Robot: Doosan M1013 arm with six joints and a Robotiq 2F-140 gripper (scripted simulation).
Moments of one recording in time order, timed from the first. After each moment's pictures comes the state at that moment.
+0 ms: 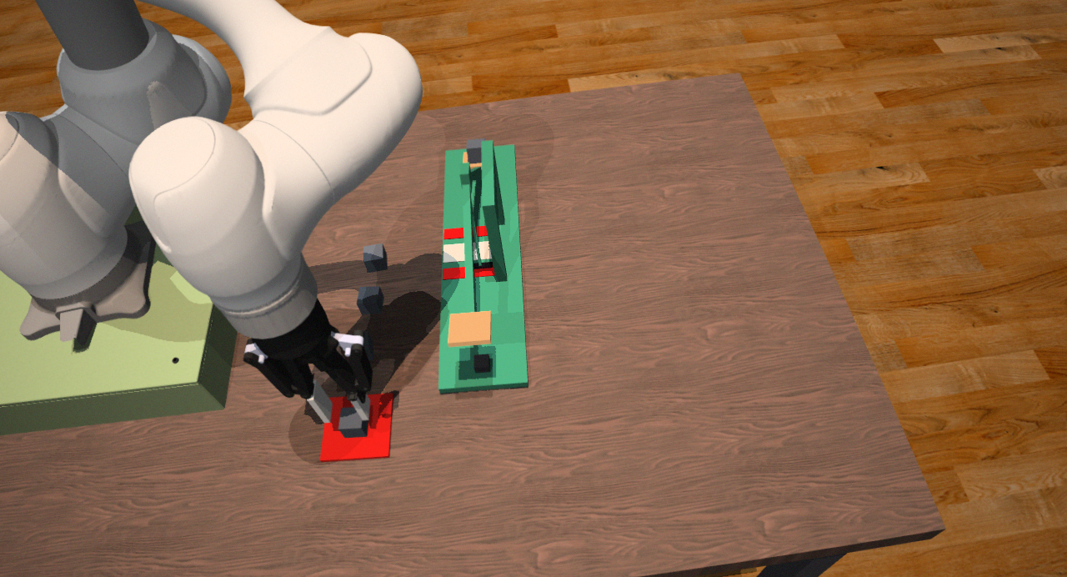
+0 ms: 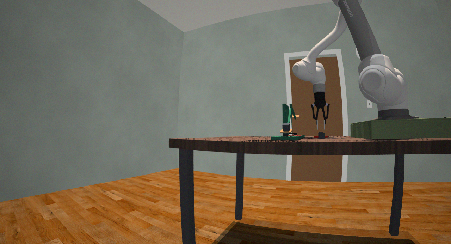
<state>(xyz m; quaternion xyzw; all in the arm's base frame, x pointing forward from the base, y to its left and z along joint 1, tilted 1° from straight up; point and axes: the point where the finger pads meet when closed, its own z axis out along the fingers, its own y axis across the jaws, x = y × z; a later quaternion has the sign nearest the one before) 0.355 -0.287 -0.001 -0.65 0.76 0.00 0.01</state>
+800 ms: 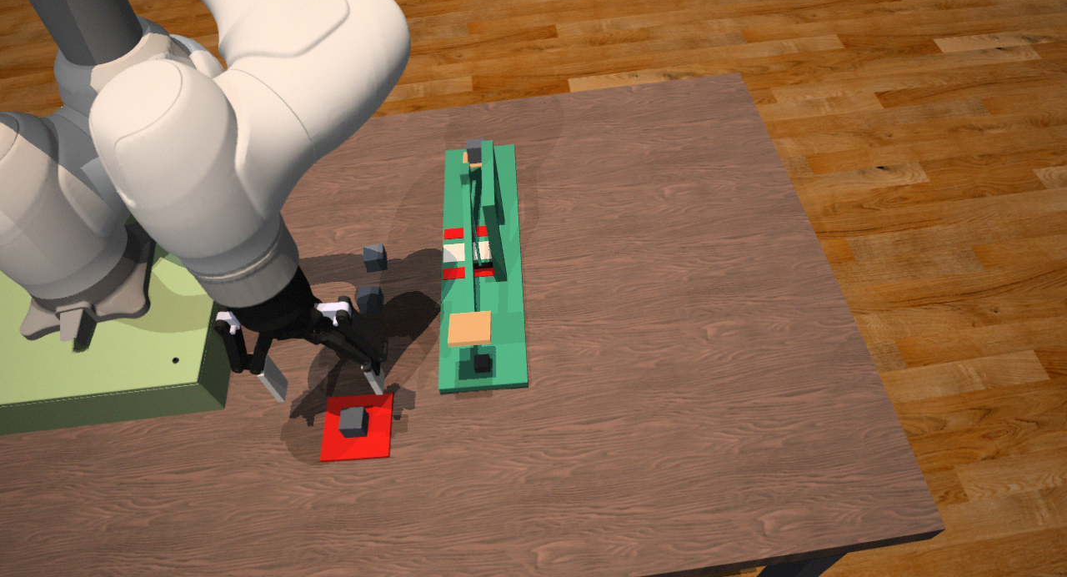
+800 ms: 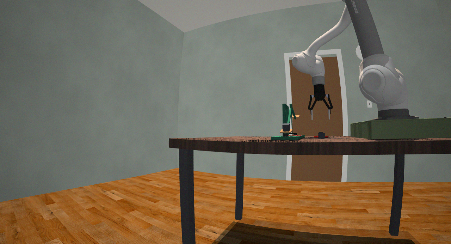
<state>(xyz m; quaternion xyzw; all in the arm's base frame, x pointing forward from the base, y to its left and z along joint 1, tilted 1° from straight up) 0.354 -0.287 0.052 -0.65 0.76 0.00 0.01</state>
